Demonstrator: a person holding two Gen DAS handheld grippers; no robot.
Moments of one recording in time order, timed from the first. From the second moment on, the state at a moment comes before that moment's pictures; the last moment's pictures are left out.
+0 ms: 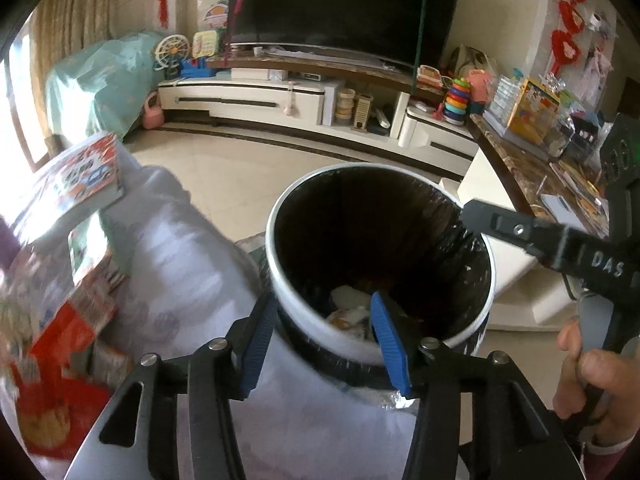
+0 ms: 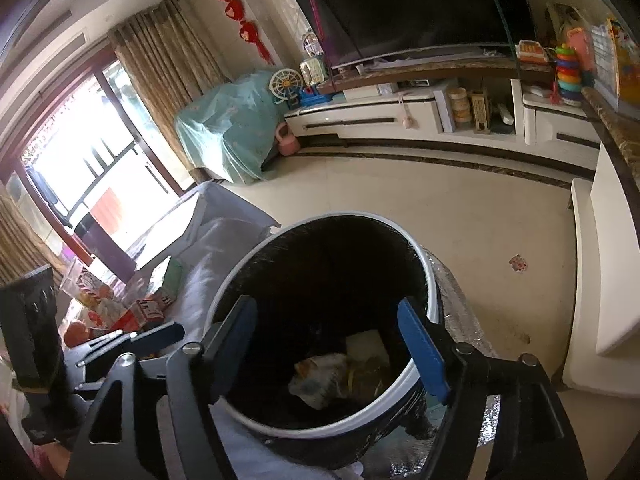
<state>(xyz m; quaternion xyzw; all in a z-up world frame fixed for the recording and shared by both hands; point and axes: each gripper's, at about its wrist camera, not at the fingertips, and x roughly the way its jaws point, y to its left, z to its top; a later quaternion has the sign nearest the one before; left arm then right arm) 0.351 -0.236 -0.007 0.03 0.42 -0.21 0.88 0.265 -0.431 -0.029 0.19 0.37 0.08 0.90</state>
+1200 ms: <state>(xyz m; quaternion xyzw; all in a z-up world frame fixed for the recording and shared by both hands) 0.157 -0.038 -0.026 -0.12 0.42 -0.04 0.90 0.198 -0.272 -0.053 0.16 0.39 0.20 0.88</state>
